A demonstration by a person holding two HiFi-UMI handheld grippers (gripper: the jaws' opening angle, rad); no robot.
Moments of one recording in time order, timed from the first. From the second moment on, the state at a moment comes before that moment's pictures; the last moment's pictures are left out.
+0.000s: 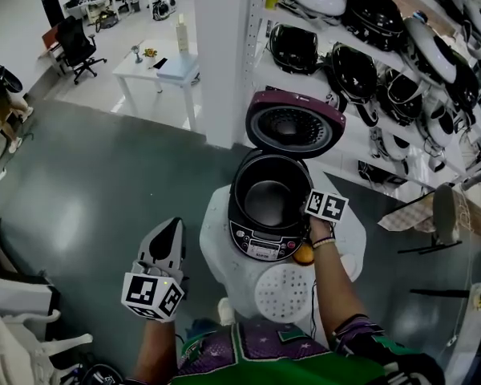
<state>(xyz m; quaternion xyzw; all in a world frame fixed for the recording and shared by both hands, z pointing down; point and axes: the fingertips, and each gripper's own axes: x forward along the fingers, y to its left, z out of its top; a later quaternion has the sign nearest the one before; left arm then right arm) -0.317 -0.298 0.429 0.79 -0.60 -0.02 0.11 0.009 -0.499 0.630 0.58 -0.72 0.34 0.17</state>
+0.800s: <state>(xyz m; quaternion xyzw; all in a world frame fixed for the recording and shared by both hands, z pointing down) -0.316 -0.274 0.424 0.81 -0.58 -0.03 0.10 0.032 -0.465 0.611 0.61 -0.71 0.31 0.16</state>
